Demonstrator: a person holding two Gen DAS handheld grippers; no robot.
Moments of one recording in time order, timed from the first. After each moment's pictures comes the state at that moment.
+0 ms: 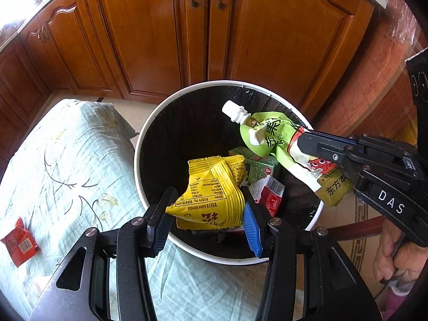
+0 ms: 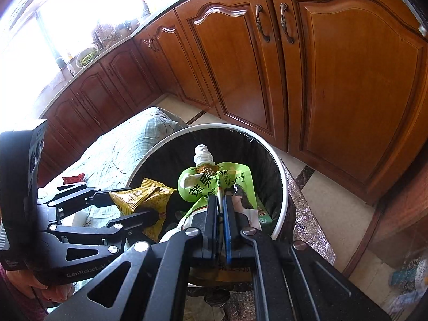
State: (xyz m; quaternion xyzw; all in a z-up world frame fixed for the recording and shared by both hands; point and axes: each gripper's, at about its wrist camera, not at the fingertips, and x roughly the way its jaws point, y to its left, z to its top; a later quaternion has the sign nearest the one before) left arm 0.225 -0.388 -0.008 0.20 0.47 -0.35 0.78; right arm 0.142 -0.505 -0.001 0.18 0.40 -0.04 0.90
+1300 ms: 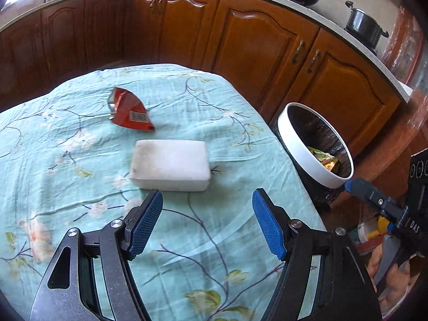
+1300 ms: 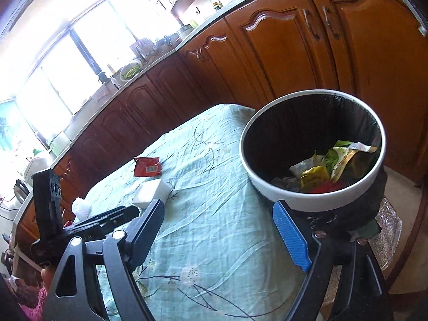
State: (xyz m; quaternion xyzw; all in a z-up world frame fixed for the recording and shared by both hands) left arm 0.184 -0.124 -0.009 -0.02 0.43 -0.23 0.87; right arm 0.084 -0.380 -0.009 0.24 0.33 0.06 0.91
